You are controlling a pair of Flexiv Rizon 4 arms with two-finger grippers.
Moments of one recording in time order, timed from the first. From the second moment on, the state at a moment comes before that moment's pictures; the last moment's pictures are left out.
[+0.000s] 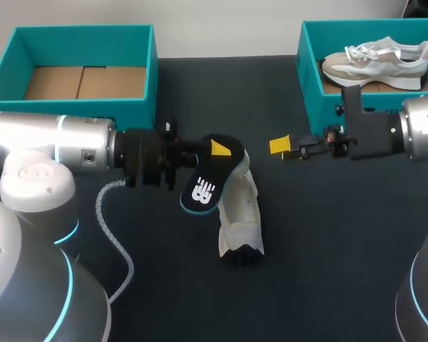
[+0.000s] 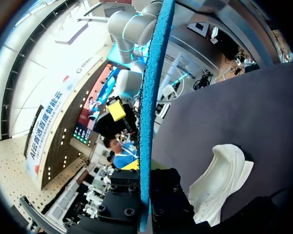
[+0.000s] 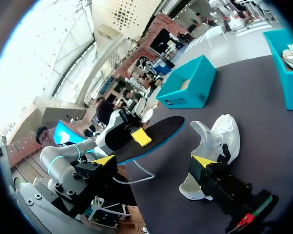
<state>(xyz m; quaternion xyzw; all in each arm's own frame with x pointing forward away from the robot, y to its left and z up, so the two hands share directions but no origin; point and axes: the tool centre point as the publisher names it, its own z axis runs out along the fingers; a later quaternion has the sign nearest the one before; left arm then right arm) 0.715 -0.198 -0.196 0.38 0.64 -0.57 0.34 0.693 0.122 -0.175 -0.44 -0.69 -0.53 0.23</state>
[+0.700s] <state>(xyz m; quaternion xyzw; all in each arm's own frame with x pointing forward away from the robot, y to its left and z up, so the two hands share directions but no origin) 0.715 -0.198 -0.196 0.38 0.64 -0.57 0.34 0.710 0.103 -0.185 -0.17 -0.84 -0.51 0.08</state>
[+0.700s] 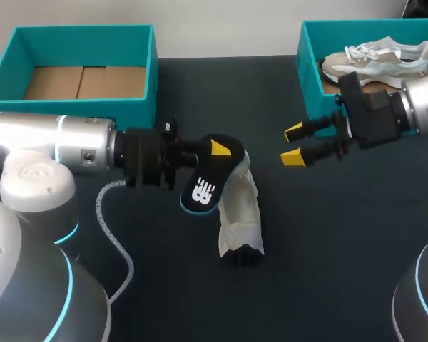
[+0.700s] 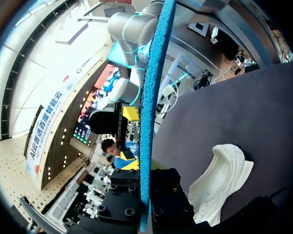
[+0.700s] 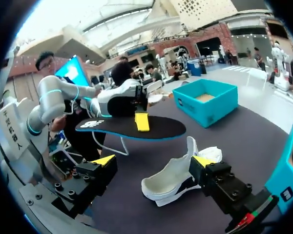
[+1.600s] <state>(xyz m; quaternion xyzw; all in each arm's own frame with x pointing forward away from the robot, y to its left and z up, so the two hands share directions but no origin) 0.698 -0.199 -0.210 0.34 0.64 -0.62 0.29 0.726 0.103 -0.200 0.09 -0.90 -0.42 -0.04</state>
